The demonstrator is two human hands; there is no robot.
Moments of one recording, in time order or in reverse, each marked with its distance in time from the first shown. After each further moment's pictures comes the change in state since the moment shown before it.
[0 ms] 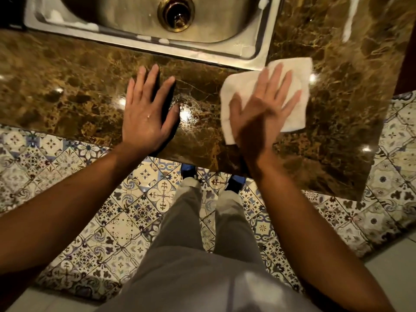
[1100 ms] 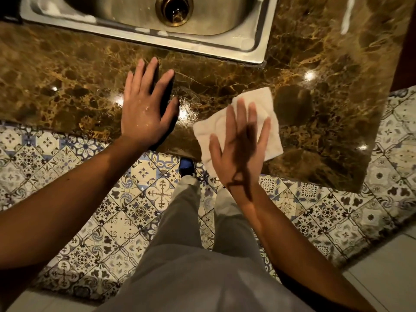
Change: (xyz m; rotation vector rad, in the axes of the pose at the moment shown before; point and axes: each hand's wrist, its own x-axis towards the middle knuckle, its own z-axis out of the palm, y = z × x) left_hand -0.001 0.001 0.000 -0.010 -0.006 -0.031; right_hand -0.088 0.010 0.013 -0.001 -0.013 -0.299
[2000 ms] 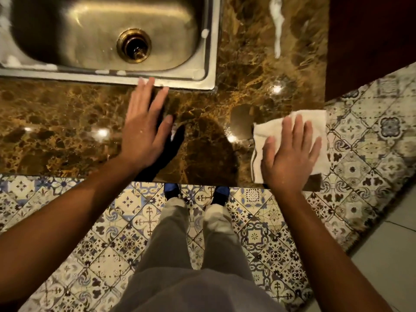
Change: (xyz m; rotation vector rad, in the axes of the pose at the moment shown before) left_hand 0.033 0.069 -0.007 -0.284 0.009 0.184; right_hand -0.010 0.150 -0.033 -0.038 0.167 0.437
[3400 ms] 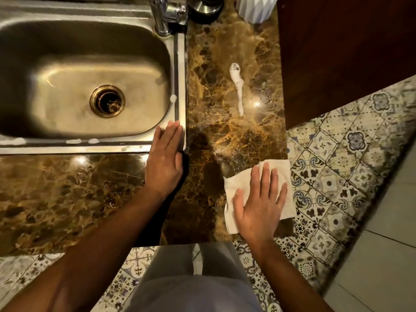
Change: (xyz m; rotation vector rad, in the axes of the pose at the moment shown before) left_hand 0.092 0.046 0.064 -0.117 -0.001 0.056; right_hand 0.009 -0.009 -0.002 -0.075 -0.045 0.015
